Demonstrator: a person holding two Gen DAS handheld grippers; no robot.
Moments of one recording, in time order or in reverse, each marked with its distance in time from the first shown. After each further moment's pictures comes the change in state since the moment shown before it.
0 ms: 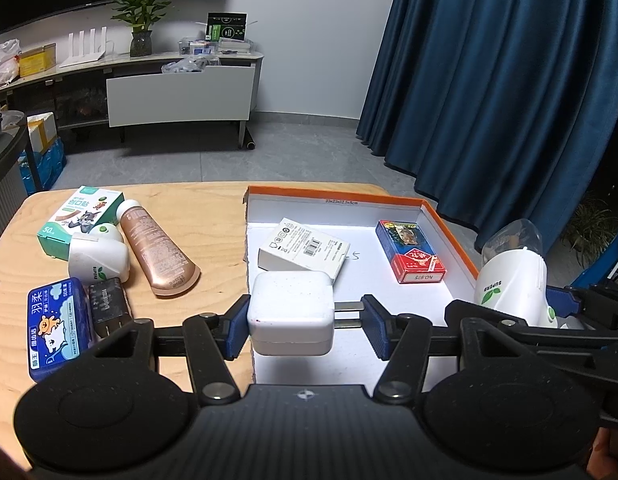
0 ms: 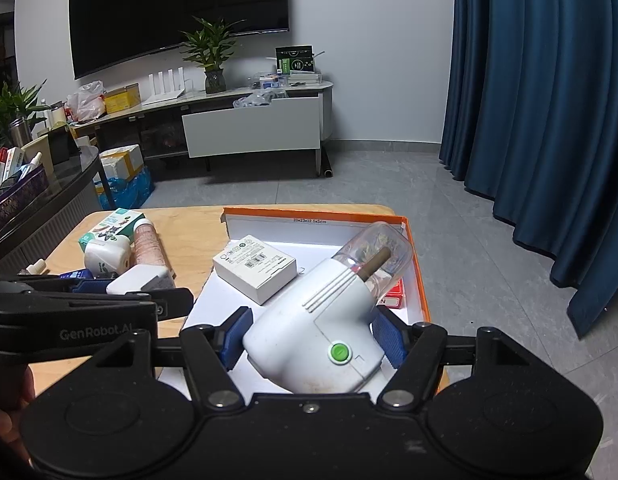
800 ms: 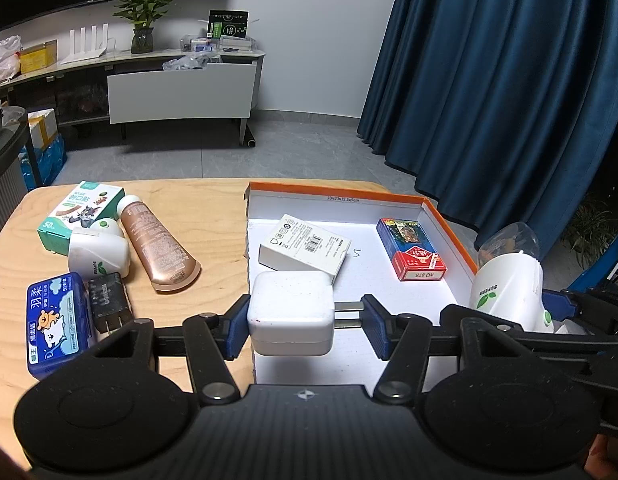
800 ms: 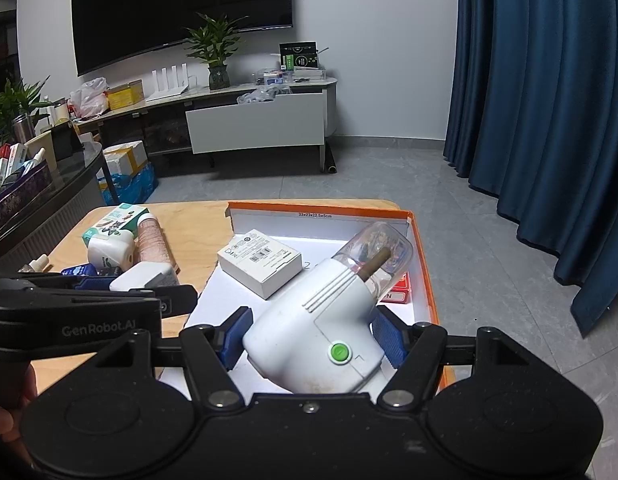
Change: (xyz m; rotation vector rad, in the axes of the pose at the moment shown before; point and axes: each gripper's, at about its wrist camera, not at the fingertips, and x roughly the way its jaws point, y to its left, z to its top) left arm 0.000 0.002 -0.002 -0.011 0.007 -0.004; right arm -0.001 0.000 -0.005 -0.004 0.007 0.010
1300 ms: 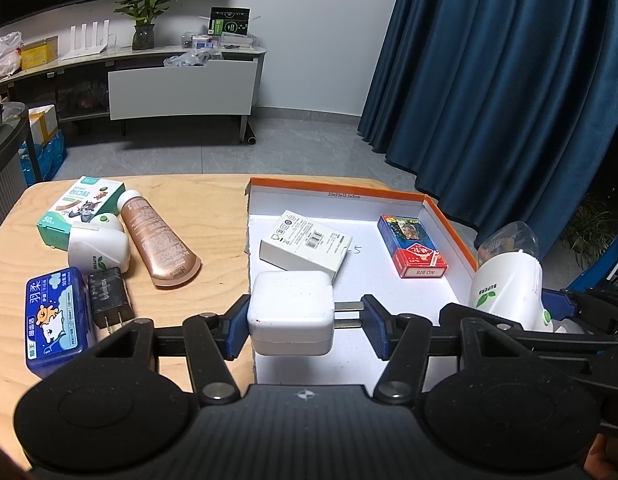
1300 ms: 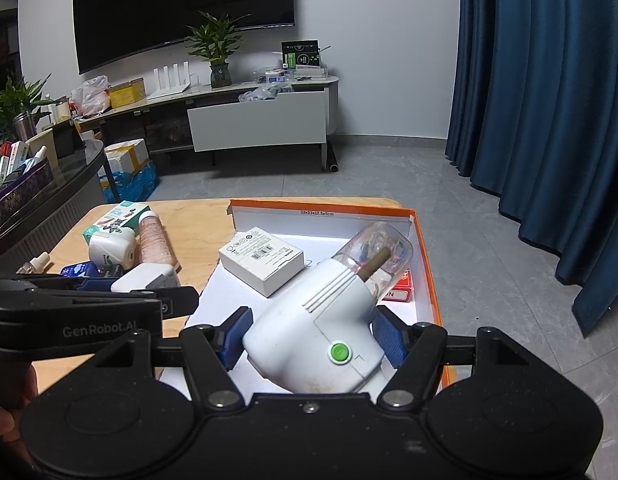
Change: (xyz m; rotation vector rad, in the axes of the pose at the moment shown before) left arm 0.001 0.001 -0.001 -0.004 0.005 0.001; right arm 0.001 0.002 -0.003 -0.003 0.005 0.003
